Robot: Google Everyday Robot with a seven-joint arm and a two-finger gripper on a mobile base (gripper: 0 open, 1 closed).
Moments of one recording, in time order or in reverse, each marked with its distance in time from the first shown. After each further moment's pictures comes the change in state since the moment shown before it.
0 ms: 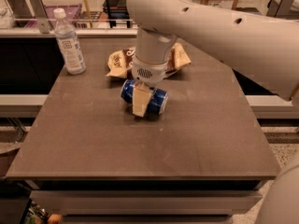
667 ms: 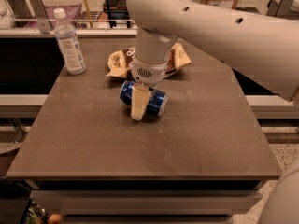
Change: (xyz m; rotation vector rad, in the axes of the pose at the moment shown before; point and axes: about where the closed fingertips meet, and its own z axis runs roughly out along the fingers) arm -0.001 0.001 0.000 0.003 -0.003 -0.002
